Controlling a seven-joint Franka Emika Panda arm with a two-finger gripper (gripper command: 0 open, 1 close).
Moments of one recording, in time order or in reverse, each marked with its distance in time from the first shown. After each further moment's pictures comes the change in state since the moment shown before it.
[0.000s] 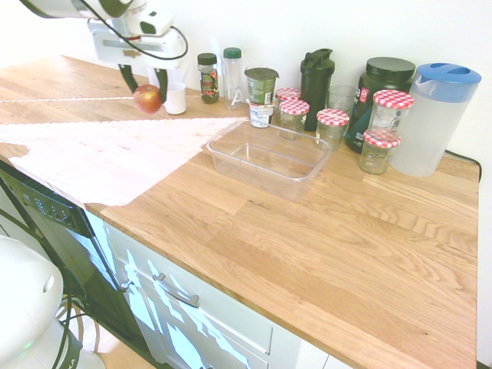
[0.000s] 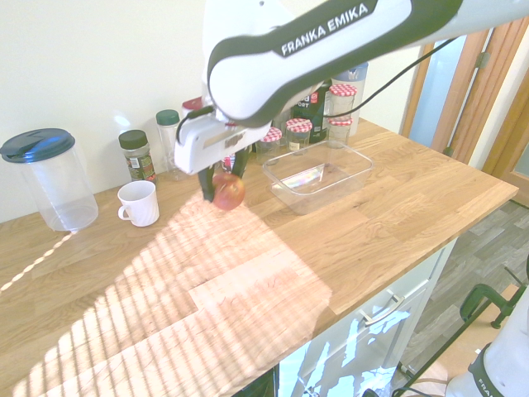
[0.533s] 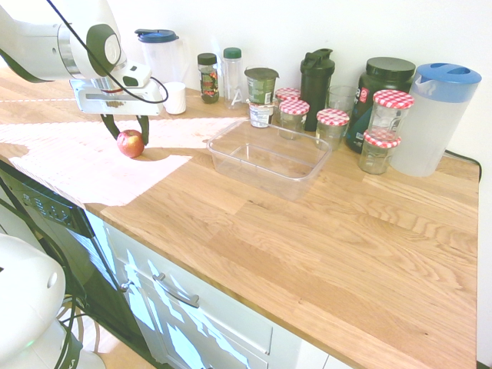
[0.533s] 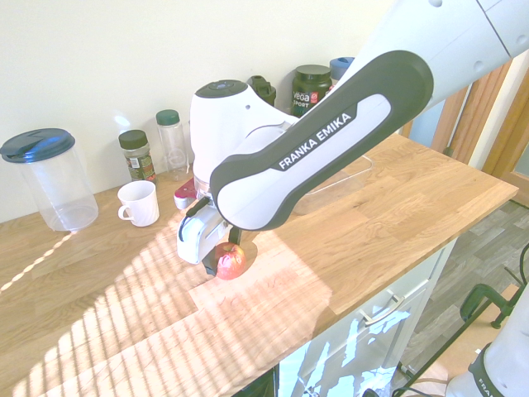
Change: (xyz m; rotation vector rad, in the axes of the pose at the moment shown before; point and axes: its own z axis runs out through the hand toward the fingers) arm -0.115 -0.017 0.112 -0.048 -0.038 -0.230
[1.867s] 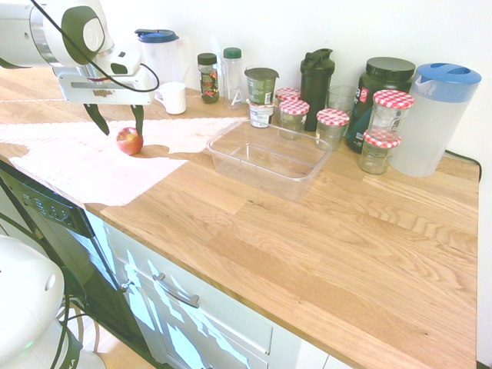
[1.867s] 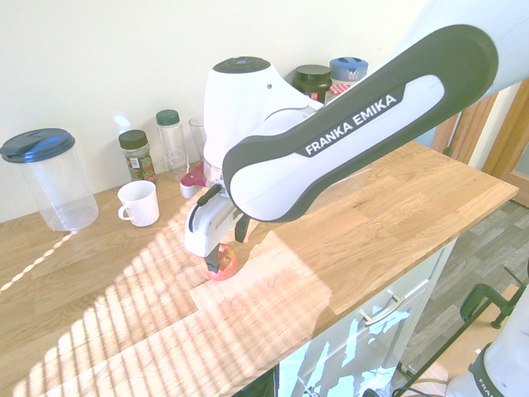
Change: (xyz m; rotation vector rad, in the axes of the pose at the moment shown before) arm -0.018 0.011 -0.031 0.033 0.024 -0.040
